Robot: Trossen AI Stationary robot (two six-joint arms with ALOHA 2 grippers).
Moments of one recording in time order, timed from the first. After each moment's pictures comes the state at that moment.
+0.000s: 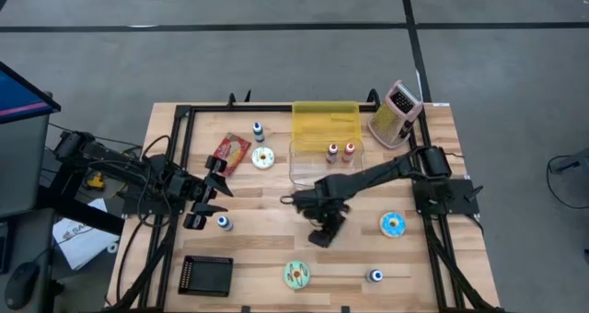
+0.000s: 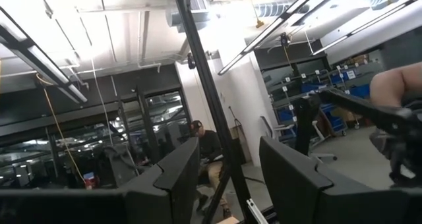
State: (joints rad) left arm -0.27 0.83 0.34 0.96 0.17 0.25; right arm 0.17 2.01 1.42 -0.87 -0.60 0.71
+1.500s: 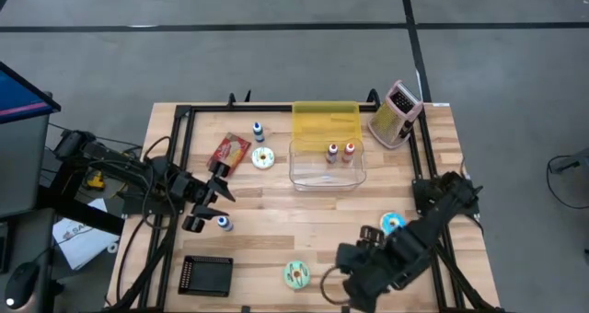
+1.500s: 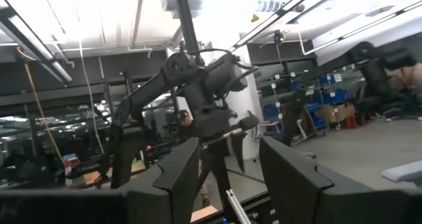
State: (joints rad) left arm -0.30 0.83 0.34 0.92 0.17 0.17; right arm 0.72 1.99 2.24 -1.55 0.12 0.97
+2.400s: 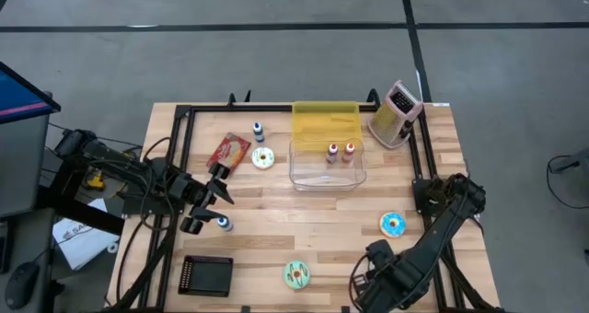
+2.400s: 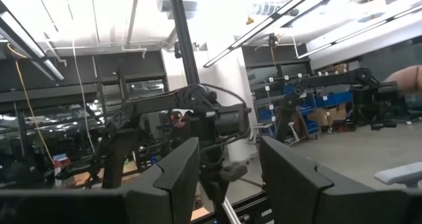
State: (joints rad) left arm -0.32 0.83 0.34 0.92 0.17 0.15; right arm 0.83 1.96 1.92 -1.57 -0.08 2.06
